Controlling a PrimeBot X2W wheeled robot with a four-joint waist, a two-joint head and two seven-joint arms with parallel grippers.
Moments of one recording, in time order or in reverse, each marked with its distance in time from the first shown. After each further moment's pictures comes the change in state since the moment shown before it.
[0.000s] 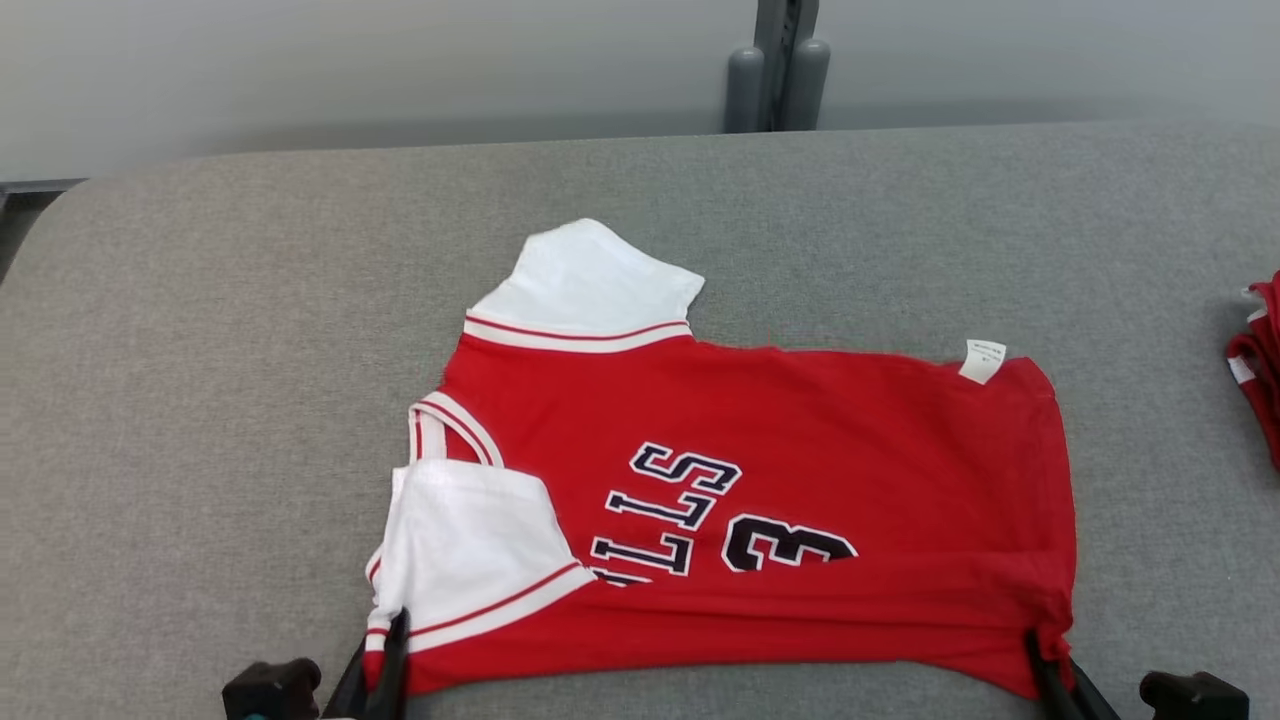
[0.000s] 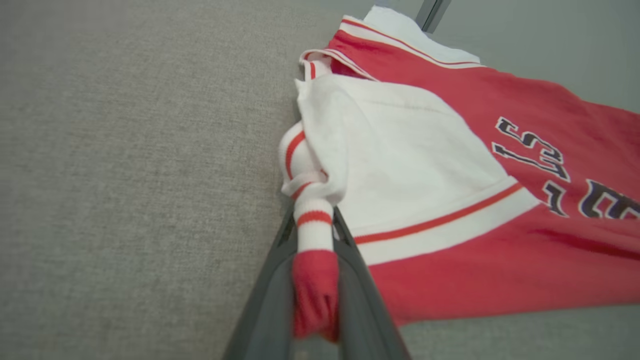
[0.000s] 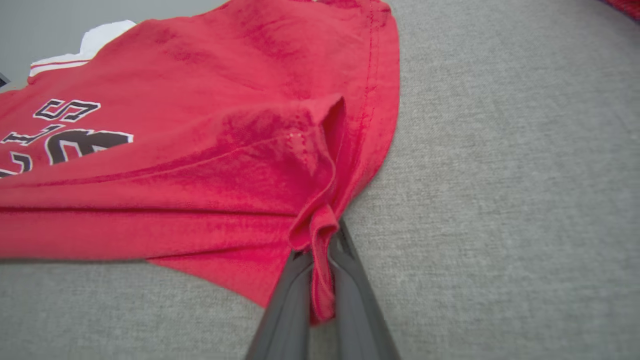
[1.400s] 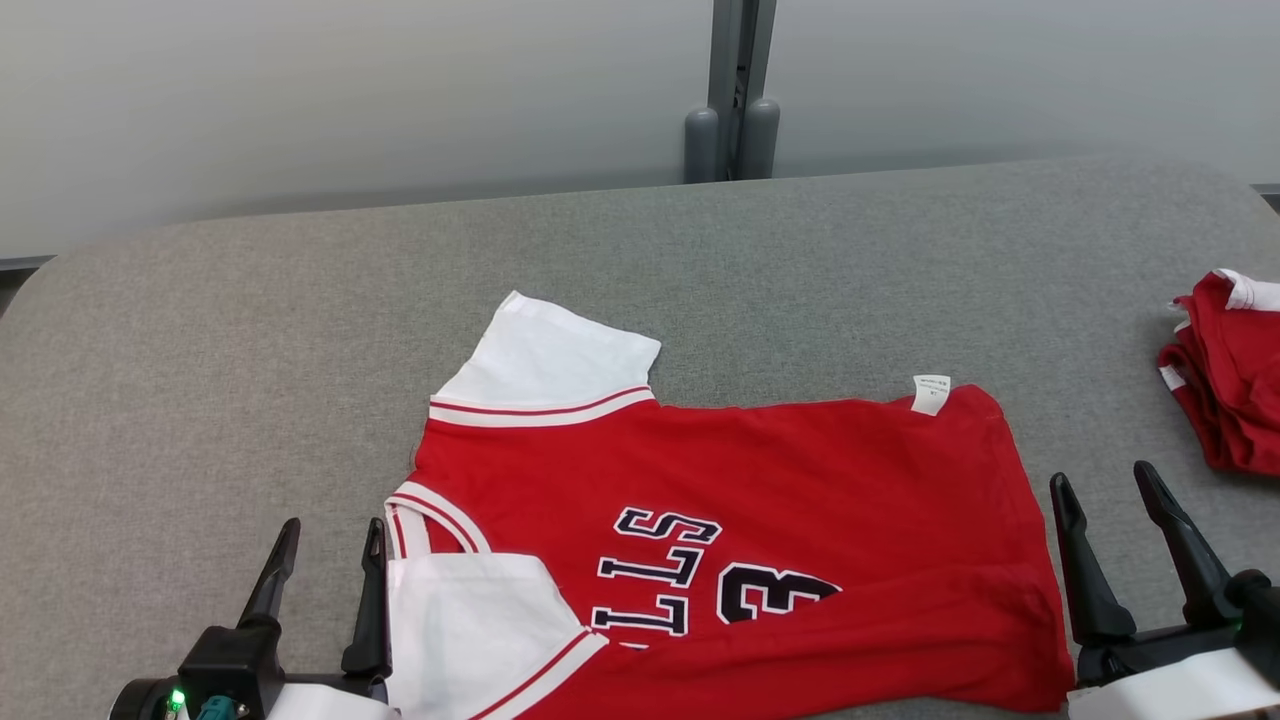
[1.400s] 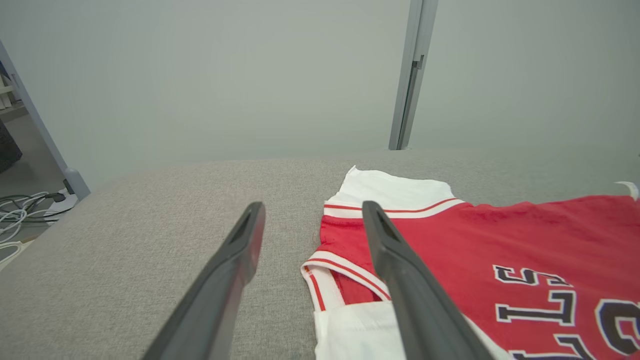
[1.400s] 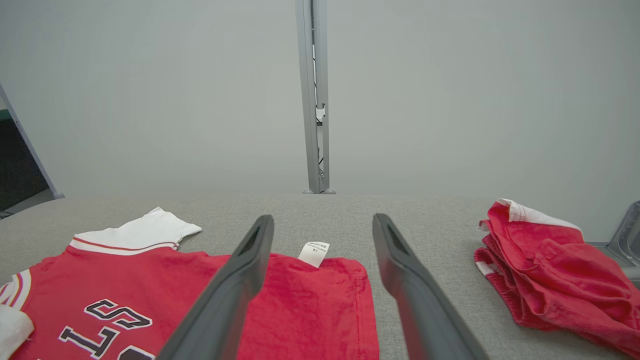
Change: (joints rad) left arm 0.005 0.080 -0.021 -0.214 0.141 0.120 -0.096; right arm 0.037 -0.008 -0.125 -0.486 -0.151 -0.001 0.063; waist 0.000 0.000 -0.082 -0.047
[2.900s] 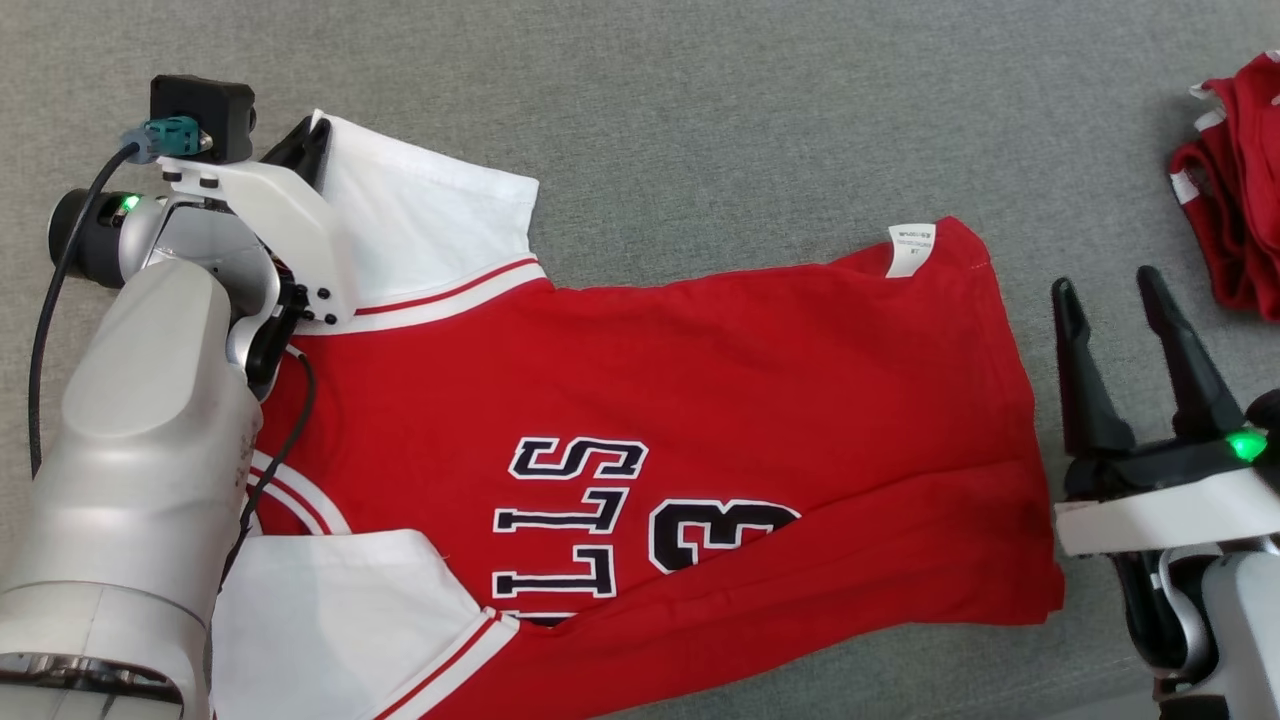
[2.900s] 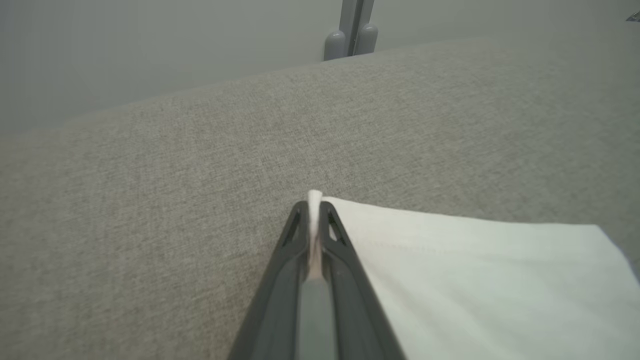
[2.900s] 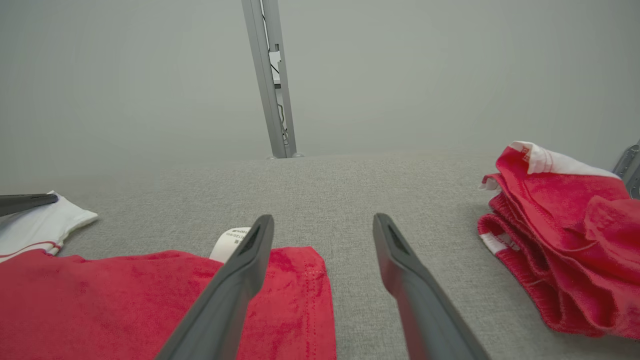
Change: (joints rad) left arm -1.038 0.020 -0.135 0.865 -0.061 -0.242 0.270; right arm -0.320 -0.007 0.055 0.108 0.100 0.000 -0.058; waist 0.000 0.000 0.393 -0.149
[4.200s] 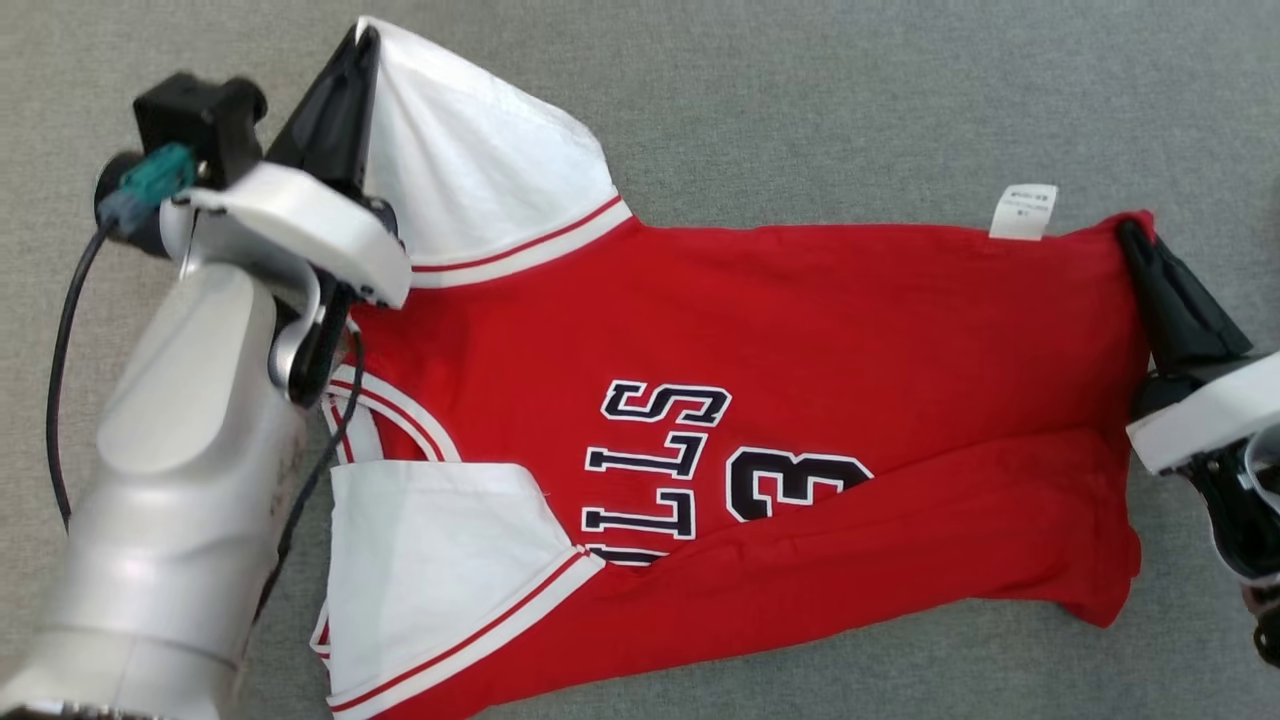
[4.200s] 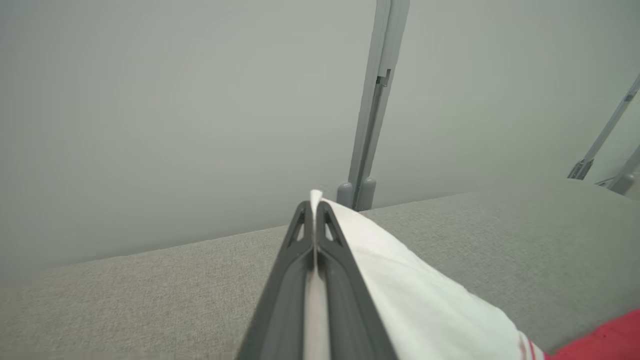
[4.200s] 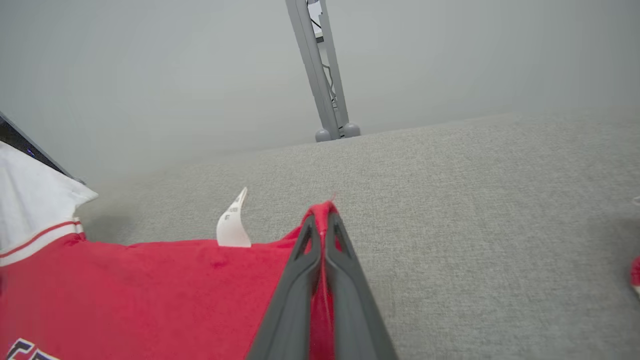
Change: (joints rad) left arm 0.046 -0.020 -0.042 -0.190 -0.085 -0.017 -0.263; right arm -0.248 -0.298 0.251 0.234 0.449 0.000 0.128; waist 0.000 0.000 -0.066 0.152
